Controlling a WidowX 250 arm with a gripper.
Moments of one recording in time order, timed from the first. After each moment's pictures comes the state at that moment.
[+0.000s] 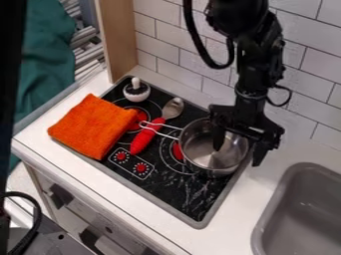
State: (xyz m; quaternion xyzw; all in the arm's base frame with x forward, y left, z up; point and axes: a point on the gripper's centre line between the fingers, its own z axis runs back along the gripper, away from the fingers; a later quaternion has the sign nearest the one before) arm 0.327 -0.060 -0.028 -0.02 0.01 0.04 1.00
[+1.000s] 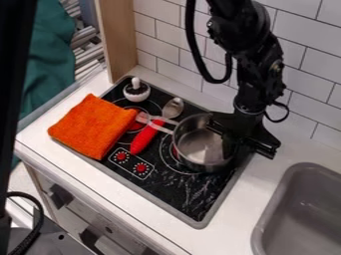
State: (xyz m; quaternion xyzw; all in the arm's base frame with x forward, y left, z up) arm 0.328 -0.060 -0.037 0.02 -0.05 0.00 1.00
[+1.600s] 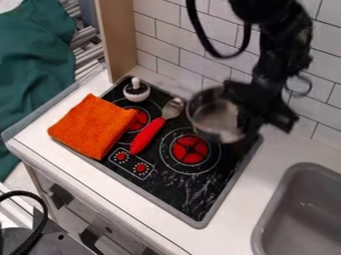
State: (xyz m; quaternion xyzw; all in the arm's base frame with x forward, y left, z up) arm 0.343 -0.066 0.024 0.05 -0.09 -0.01 0.99
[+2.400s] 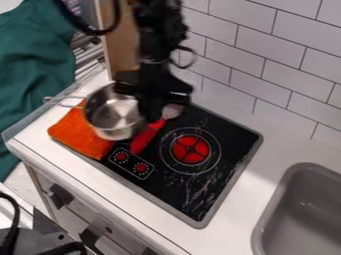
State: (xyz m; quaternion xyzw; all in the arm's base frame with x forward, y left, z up) arm 0.270 0.078 0.028 0.06 -0.08 0.22 0.97
